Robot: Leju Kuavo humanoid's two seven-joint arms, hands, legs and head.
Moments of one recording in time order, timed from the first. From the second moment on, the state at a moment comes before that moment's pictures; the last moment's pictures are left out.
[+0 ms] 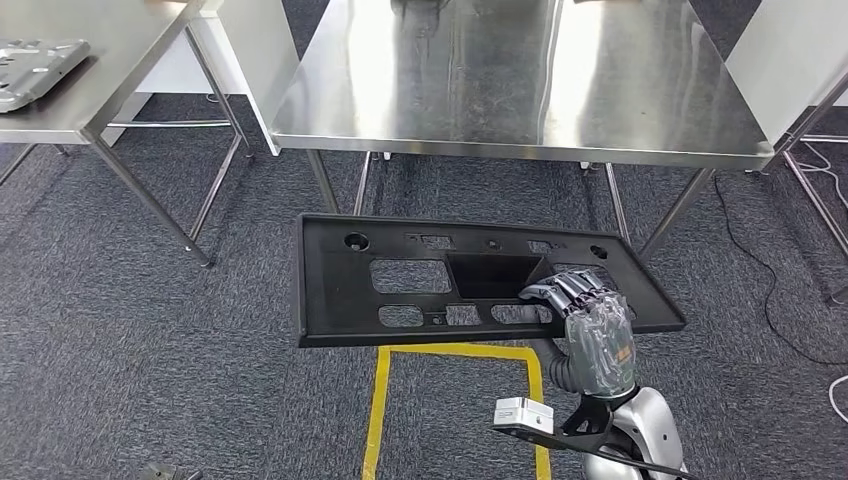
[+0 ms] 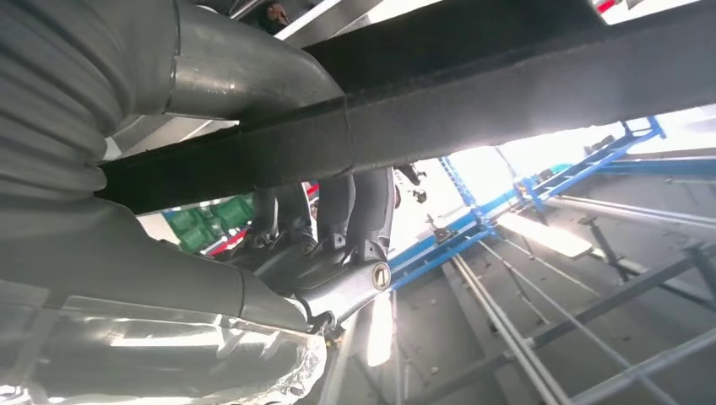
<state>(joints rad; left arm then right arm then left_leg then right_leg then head) 0.42 -0.36 0.61 -1.38 -0.31 -0.33 -0.09 -0.06 -0.21 0.70 -1.67 0.98 -0.52 -0.32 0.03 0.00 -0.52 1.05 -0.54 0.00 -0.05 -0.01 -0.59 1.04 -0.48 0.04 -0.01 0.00</state>
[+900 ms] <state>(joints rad) 0.29 -0.30 0.32 -1.20 0.03 0.15 -0.12 -0.17 -0.16 0.73 -1.63 1.01 -0.46 -0.29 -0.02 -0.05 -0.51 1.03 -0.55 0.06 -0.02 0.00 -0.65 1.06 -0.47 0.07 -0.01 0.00</state>
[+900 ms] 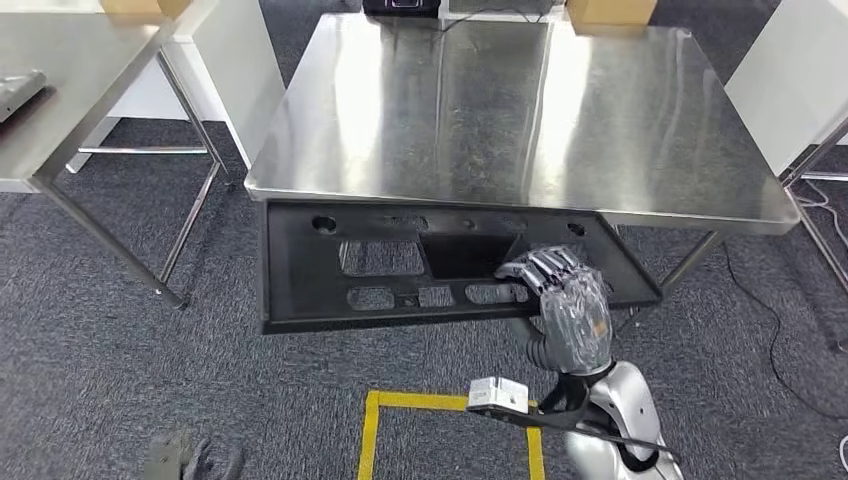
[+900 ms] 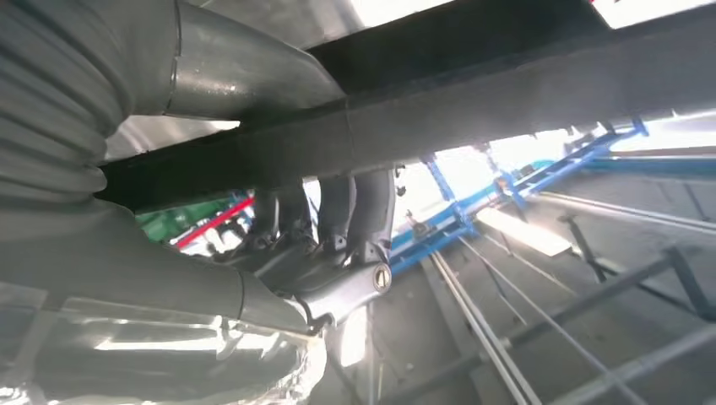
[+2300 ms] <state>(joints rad) 0.15 0.20 -0.71 -1.14 0.82 0.59 -0.26 -0.62 -0.08 0.54 -1.12 1.22 -0.47 -0.05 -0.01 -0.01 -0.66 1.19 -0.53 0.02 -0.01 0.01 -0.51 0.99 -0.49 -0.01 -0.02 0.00</state>
